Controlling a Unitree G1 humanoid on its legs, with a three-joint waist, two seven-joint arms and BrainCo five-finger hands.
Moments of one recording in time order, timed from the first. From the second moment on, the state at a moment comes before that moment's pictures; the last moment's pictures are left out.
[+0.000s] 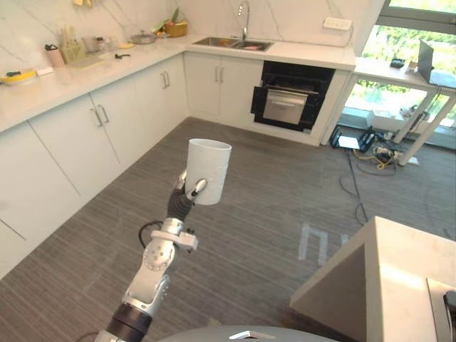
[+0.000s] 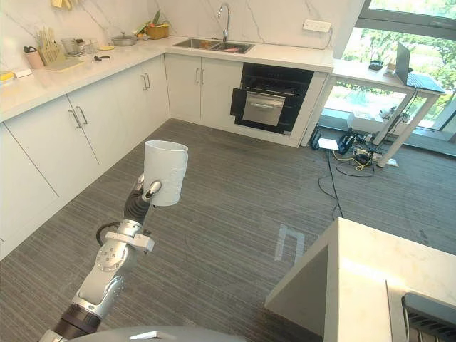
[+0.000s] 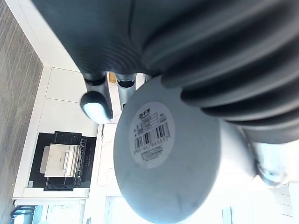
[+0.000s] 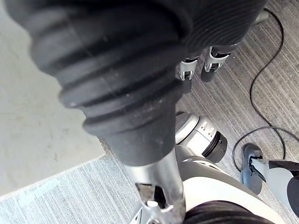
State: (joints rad) left arm -0.01 0.16 -0.35 0.02 -0.27 -0.26 0.09; right arm 0.27 -0.10 -0.29 1.15 0.56 0.20 0.01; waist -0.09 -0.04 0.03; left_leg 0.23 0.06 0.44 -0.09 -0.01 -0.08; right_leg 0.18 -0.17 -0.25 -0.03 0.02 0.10
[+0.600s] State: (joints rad) left arm 0.02 0.08 -0.13 -0.03 -0.43 0.00 0.05; right arm 0.22 -0.04 -0.44 1.03 0.56 0.20 0.15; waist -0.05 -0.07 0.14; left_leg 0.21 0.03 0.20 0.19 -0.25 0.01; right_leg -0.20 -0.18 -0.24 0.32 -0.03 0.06
